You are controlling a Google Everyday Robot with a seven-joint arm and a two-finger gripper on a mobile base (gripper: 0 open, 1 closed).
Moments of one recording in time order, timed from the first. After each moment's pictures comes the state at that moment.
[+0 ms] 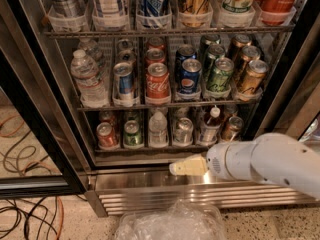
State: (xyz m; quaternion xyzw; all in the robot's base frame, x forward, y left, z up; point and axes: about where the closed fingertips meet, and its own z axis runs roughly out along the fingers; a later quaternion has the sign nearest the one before) arm 0.476 -0.115 0.701 -0.20 0.91 0.18 0.32
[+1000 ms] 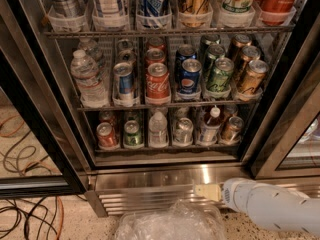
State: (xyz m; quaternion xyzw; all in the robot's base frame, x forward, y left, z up) arm 0.455 -0.198 0.573 -0.05 0.95 0.09 0.31
